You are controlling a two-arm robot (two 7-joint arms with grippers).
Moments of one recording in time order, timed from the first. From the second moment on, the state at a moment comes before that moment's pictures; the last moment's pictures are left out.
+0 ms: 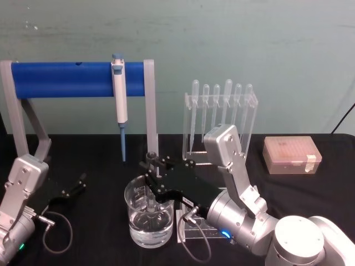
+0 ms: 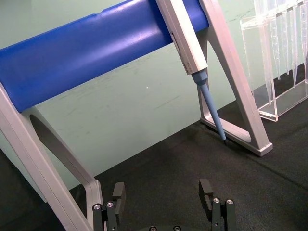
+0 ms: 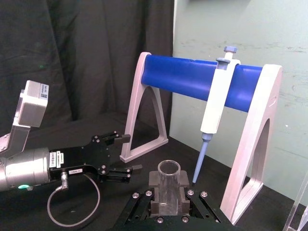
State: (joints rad) left arm -0.20 0.60 0.45 -1.41 -0.25 -0.12 0.03; right arm 0.25 0.24 -0.50 -1.60 0.24 0.10 0.34
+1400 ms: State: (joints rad) left arm -0.20 0.60 0.45 -1.41 -0.25 -0.12 0.03; right arm 0.25 0.24 -0.50 -1.60 0.24 0.10 0.34
